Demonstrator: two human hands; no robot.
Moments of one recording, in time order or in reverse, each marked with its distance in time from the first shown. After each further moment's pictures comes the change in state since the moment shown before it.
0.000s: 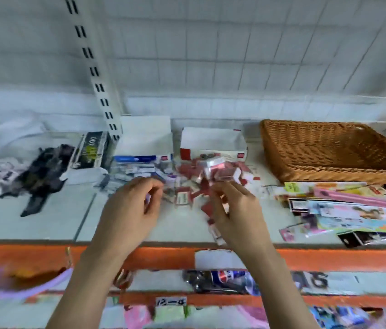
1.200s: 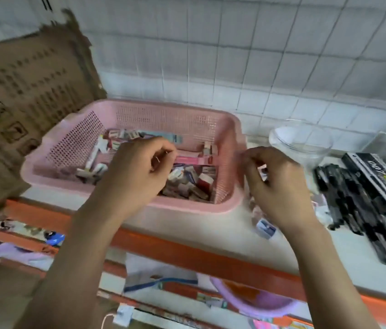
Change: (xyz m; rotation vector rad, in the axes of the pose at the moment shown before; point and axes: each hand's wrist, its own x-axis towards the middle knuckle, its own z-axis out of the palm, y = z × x) left_hand -0.010 -0.491 -0.345 -0.044 0.065 -0.075; right_hand 0.121 -0.429 0.375 0.099 -0.072 -0.108
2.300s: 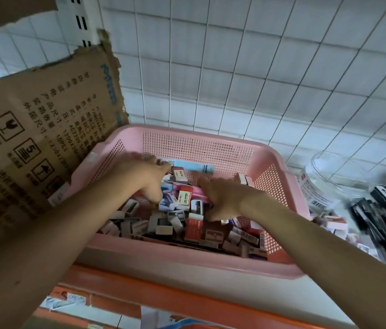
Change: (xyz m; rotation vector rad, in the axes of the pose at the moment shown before) left_hand 0.103 -0.137 -0.001 0.852 -0.979 -0.177; right_hand 0.093 -0.062 0.126 -0.378 -1.087 0.104
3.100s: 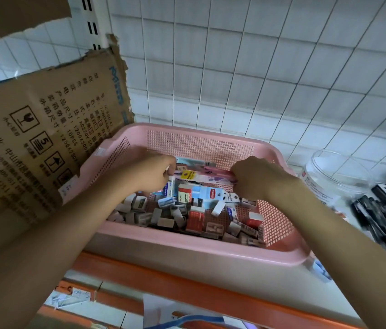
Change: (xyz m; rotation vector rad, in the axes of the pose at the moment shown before) left_hand -0.014 -0.007 0.019 -0.314 0.463 0.125; right_hand -0.029 0.018 -0.025 -0.288 0.205 0.188
